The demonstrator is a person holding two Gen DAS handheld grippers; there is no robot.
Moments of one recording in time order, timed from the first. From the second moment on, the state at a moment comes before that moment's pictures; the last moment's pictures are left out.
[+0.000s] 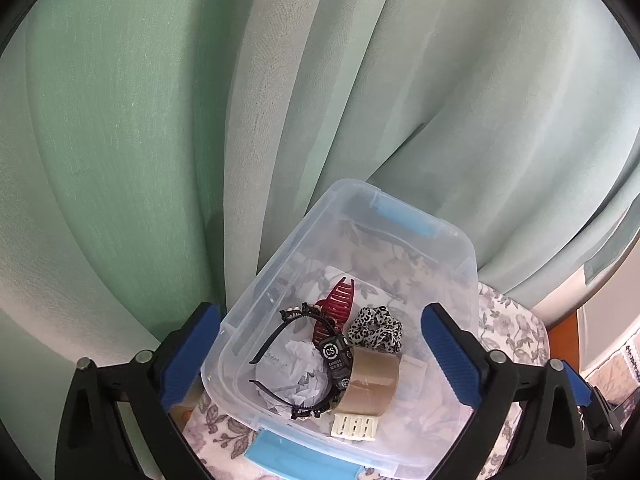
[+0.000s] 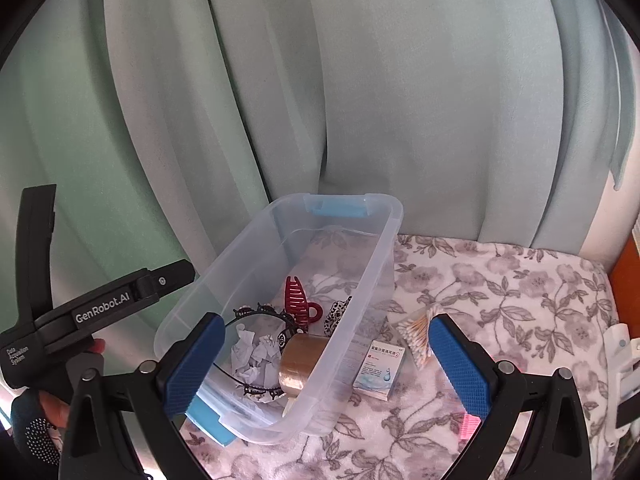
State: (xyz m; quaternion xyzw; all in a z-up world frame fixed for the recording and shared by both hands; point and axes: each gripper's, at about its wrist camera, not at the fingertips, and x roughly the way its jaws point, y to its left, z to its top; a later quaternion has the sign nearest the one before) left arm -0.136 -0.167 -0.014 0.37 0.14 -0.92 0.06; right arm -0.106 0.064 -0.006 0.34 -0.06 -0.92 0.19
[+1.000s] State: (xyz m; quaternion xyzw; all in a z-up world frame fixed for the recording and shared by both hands) left arm -0.115 -0.058 0.016 0.33 0.05 -0.94 0.00; right arm -0.061 0.185 -0.006 0.26 -0.15 -0.95 0.10
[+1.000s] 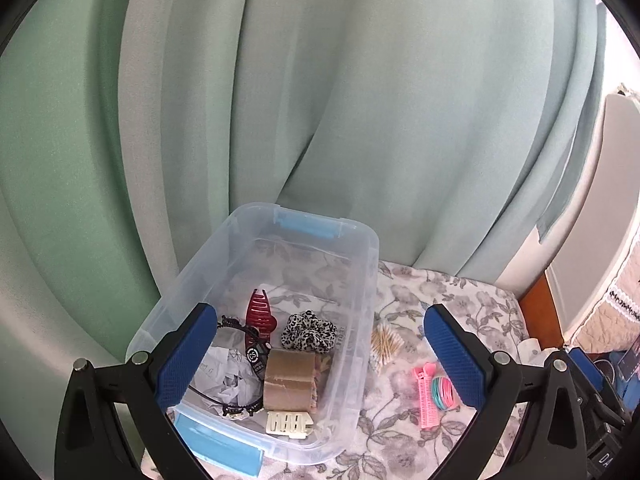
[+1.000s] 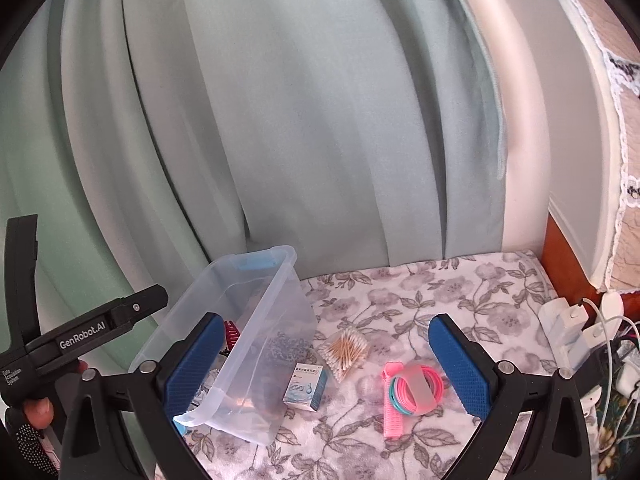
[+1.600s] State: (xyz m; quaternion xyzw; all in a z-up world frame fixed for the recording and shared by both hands) left arm -0.111 0.019 -0.004 0.35 0.02 -0.93 -0.09; right arm -0.043 0.251 -0.033 0.27 -0.17 -0.95 0.05
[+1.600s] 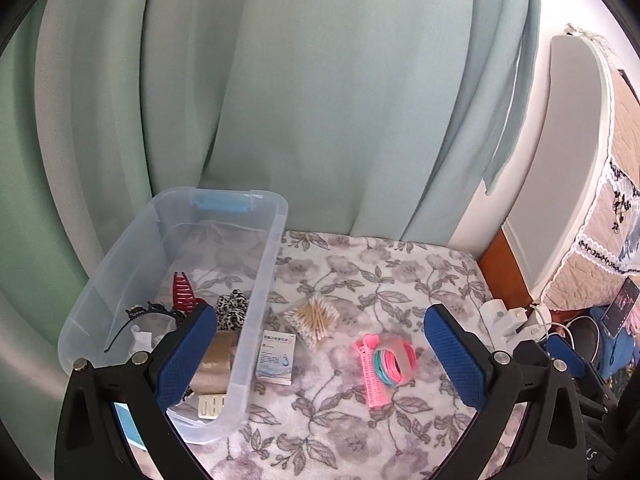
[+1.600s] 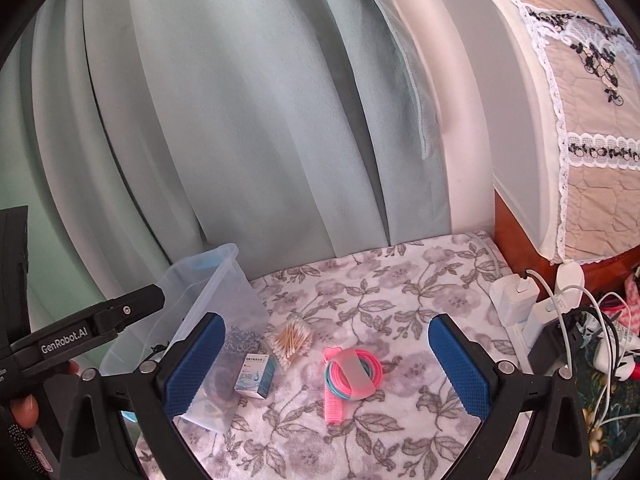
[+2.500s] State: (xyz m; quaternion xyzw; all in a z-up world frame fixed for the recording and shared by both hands) left arm -0.133 0.091 -0.091 0.43 0.00 -0.89 -0.16; right arm -0.060 0.286 -0.109 0.36 -0.19 -0.92 0.02
